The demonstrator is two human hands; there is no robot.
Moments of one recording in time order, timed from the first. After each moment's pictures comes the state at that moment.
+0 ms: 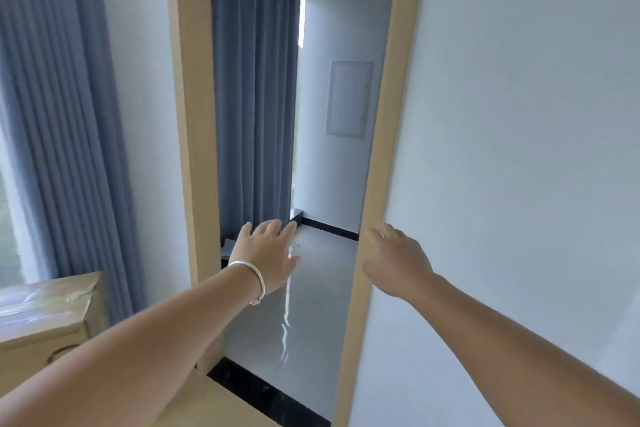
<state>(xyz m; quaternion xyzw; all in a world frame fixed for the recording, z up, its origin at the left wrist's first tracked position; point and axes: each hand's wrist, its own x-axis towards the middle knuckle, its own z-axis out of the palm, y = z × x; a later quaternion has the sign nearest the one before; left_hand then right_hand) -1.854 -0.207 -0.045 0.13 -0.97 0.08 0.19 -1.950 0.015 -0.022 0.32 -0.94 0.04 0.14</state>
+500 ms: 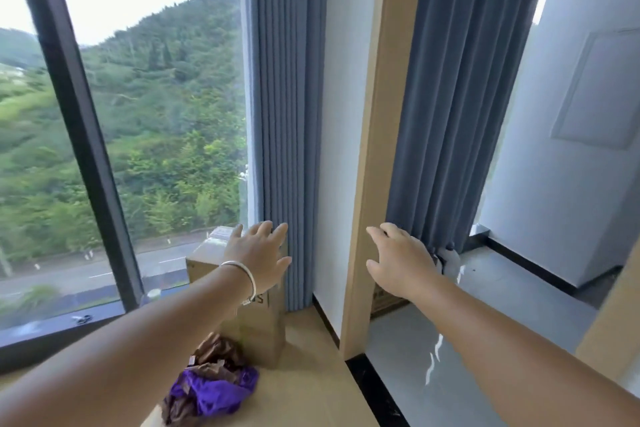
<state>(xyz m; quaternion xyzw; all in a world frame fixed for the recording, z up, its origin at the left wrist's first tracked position) -1.753 -0.387 -0.072 0.45 -0.88 0.12 0.10 -1.984 -0.260 -0.052 0.61 -0.78 0.09 0.09</state>
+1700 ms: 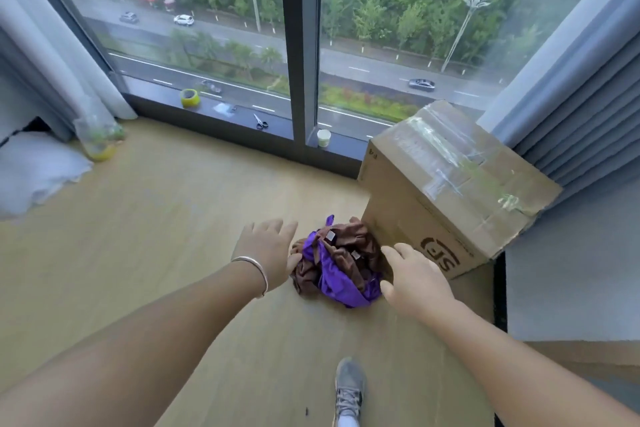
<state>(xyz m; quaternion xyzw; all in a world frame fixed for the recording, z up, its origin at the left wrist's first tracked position) -1.510 -0.763 -0.449 0.73 -0.66 -0.11 -0.11 -1.771 -0.805 -0.433 0.81 -0.54 -0.14 -0.17</state>
